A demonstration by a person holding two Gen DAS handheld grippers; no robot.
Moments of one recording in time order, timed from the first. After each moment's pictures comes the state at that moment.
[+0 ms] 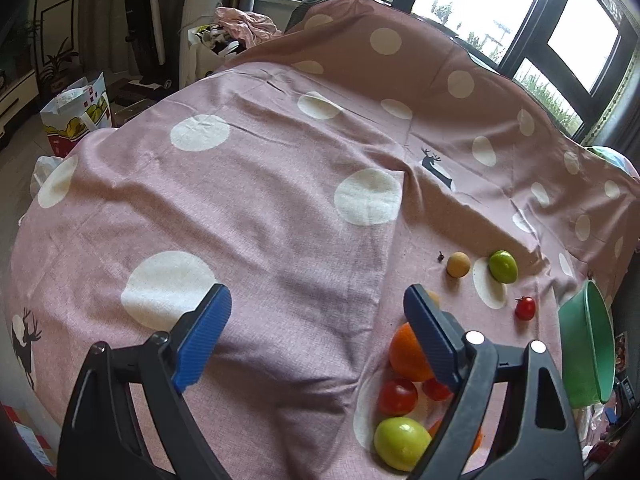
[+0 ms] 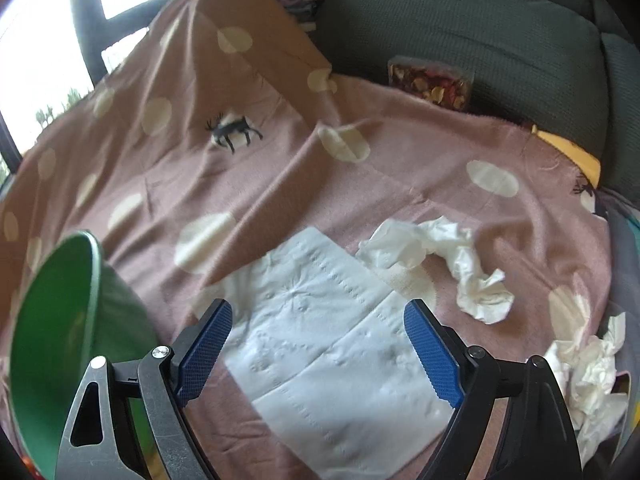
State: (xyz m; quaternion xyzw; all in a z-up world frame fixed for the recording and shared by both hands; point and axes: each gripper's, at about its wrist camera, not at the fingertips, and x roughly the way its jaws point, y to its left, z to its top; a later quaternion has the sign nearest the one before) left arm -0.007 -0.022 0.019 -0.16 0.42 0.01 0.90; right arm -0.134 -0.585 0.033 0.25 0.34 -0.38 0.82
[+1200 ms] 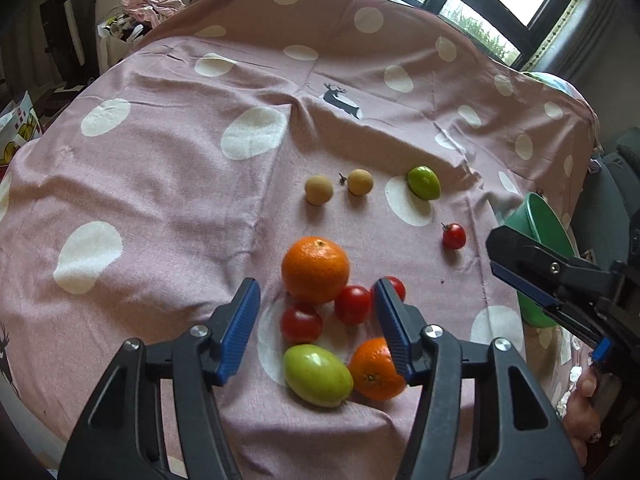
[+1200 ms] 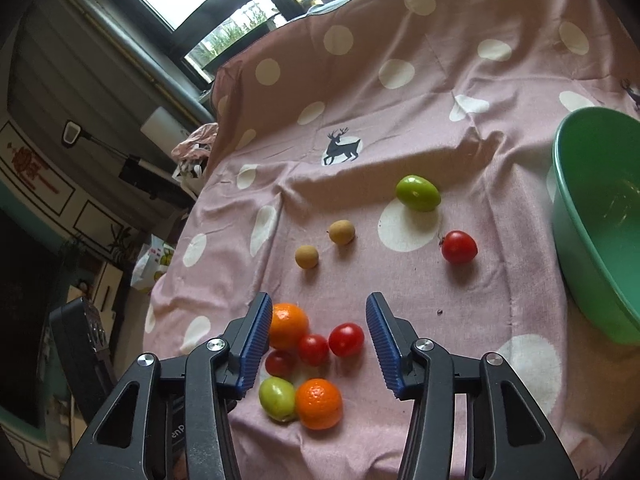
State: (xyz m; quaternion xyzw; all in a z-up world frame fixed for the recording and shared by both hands) left arm -0.028 -0.081 0.023 -0.11 0.48 -0.13 0.86; right arm -0.024 -0.270 0.063 0.24 0.44 0.11 0.86
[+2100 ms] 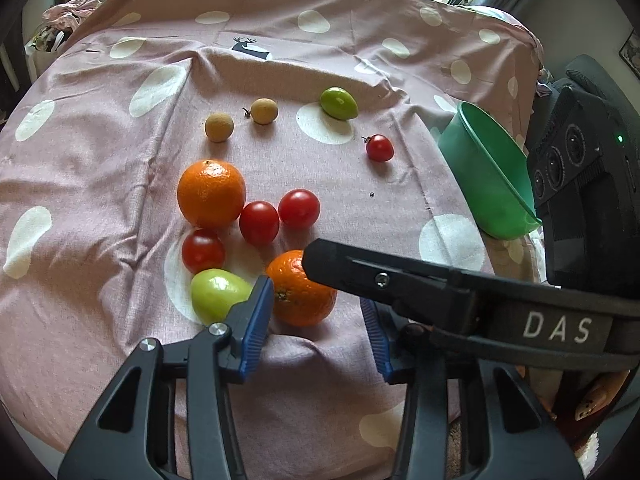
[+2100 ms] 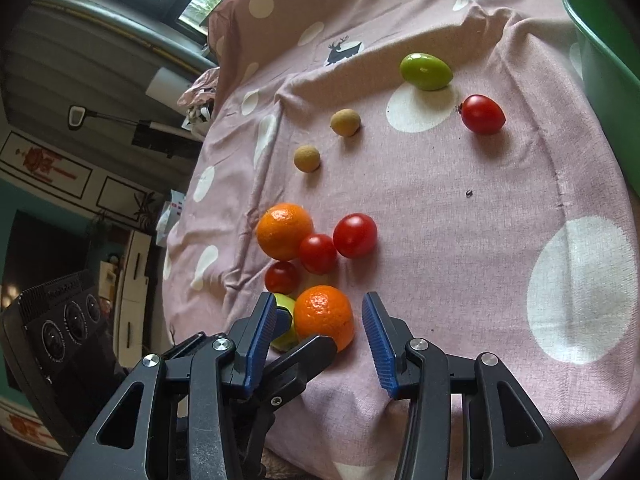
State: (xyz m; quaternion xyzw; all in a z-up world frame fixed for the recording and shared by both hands) left arm -0.058 -0.124 0.007 -0.06 0.51 -0.24 0.82; right arm -0.038 -0.259 0.004 0.28 0.53 0.17 0.78
